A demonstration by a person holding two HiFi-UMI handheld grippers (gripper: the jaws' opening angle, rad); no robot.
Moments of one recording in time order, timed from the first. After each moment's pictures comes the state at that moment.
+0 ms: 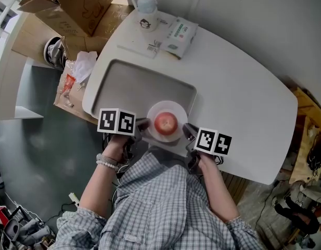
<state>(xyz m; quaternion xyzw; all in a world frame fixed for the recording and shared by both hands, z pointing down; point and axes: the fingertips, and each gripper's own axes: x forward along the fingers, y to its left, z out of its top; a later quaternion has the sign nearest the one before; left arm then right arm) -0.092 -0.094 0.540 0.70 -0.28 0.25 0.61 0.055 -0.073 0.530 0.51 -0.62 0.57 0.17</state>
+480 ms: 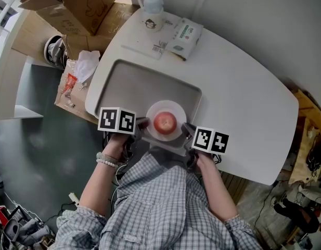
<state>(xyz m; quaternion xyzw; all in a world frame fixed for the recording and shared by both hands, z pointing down) -0.113 -0.104 0.550 0.69 -0.29 0.26 0.61 0.034 -0.083 0.541 0.51 -0.62 0.56 0.19</state>
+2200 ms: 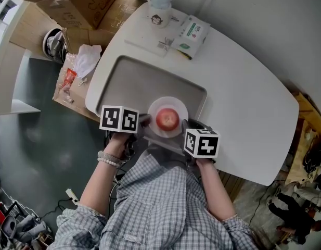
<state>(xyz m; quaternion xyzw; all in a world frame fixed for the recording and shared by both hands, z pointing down) -0.120 -0.113 0.557 0.70 -0.29 0.25 0.60 0.020 -0.095 0.548 0.52 -0.67 0.43 0.32</state>
